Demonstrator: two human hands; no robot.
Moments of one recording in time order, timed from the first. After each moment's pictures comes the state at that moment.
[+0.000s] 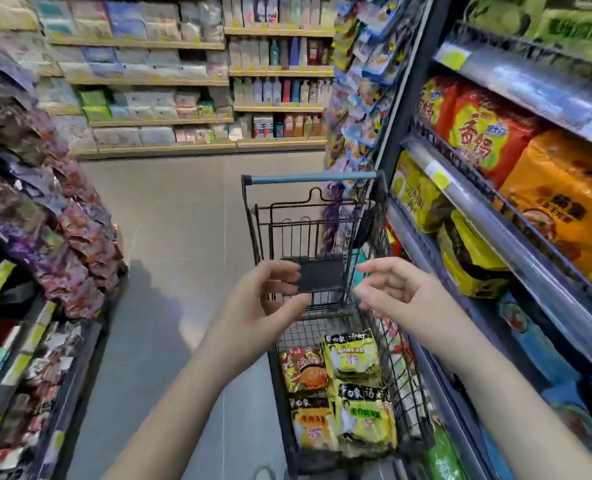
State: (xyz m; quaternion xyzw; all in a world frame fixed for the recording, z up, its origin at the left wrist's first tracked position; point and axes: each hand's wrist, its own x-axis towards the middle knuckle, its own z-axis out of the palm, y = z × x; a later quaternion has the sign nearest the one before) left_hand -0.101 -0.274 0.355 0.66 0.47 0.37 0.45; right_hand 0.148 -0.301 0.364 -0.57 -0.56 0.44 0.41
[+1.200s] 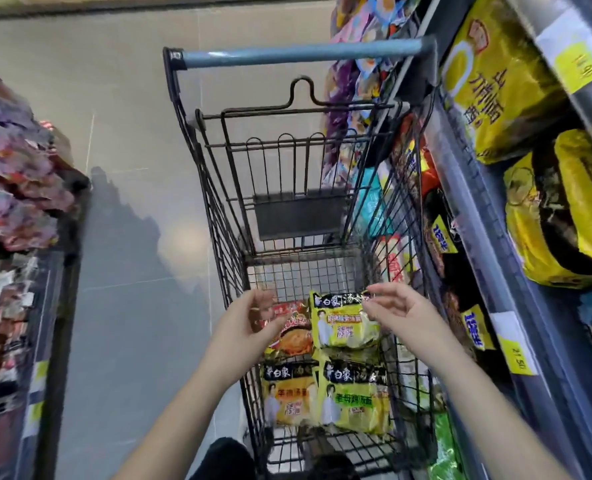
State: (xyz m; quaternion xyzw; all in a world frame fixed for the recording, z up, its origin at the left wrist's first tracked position) left_hand -0.027 -0.147 0.117 0.55 0.64 0.17 0.51; right_hand 0.255 -0.170 0.123 -0.71 -0.37 0.54 0.26
